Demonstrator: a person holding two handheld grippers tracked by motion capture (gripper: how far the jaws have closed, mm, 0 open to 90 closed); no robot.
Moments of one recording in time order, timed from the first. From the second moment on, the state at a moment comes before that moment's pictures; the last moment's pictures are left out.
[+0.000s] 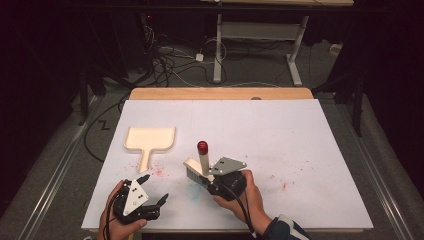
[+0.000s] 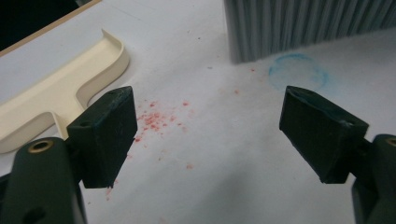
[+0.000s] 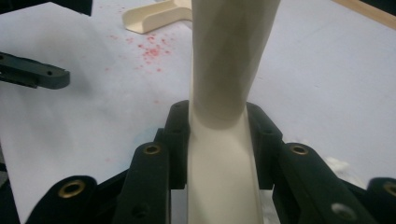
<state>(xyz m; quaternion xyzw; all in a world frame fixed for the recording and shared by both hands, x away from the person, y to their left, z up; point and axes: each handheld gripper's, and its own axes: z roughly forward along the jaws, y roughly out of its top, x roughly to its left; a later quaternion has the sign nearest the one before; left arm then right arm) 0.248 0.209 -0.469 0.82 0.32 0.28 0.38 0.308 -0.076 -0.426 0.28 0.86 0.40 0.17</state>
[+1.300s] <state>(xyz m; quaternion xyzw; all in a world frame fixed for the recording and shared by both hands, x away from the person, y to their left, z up) 0.251 0.203 -0.474 0.83 0.31 0.27 0.37 0.328 -0.102 -0.441 0.31 0.83 0.34 0.32</state>
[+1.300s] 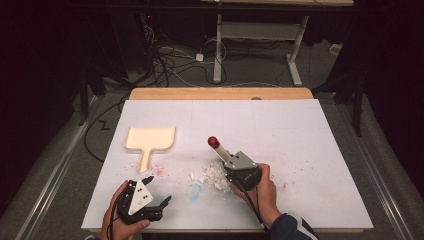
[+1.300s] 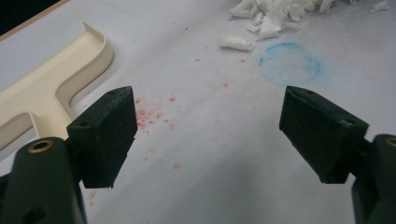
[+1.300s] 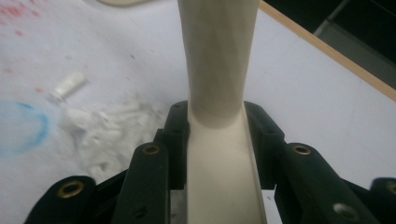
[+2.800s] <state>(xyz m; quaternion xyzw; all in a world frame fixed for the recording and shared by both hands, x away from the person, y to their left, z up) 0.248 0.210 -0.470 0.82 0.31 0.28 0.38 0.324 -0.027 -0.406 0.19 0.90 0.33 0.20</state>
